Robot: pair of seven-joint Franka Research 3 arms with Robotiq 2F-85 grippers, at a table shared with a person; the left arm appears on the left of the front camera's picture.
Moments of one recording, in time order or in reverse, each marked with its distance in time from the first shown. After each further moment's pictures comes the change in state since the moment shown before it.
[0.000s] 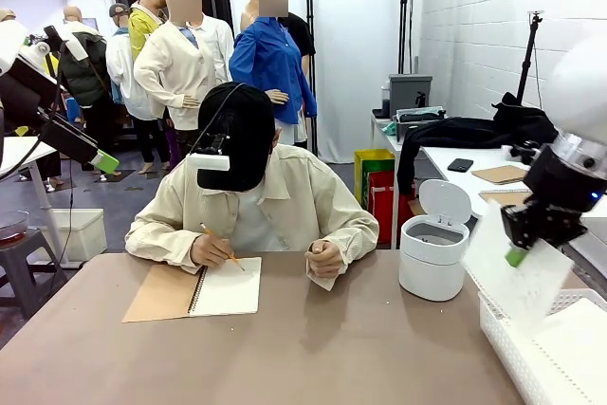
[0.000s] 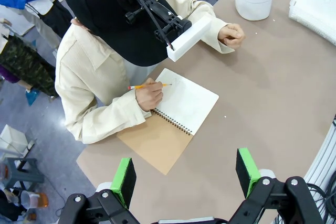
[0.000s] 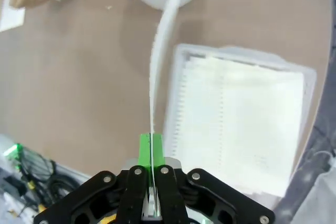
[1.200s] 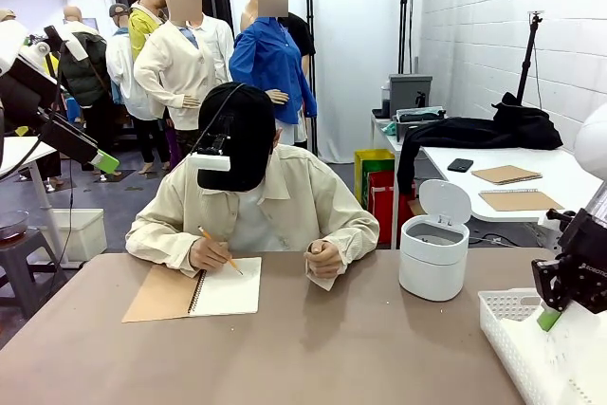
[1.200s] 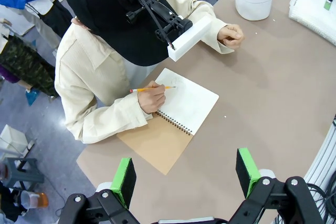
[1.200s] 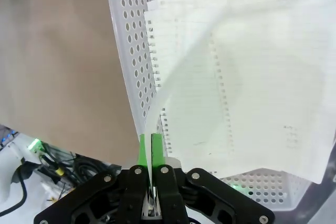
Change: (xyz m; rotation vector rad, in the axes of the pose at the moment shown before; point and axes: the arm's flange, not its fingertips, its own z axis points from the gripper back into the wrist) left arm 0.000 0.000 0.000 0.000 0.000 0.000; right arm -0.026 -0.057 -0.059 0.101 0.217 -0.238
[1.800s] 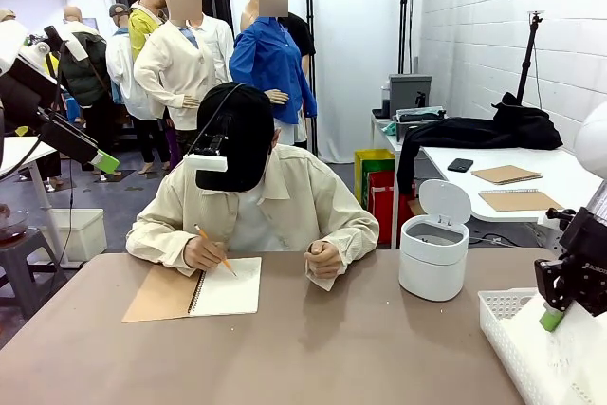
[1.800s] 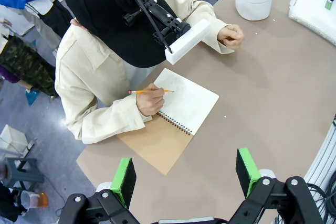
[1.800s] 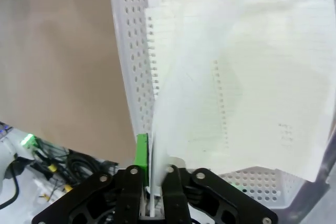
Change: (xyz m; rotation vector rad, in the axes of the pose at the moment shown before) left arm 0.000 0.000 0.000 0.000 0.000 0.000; right arm -0.003 0.001 0.003 -0.031 0.013 0.034
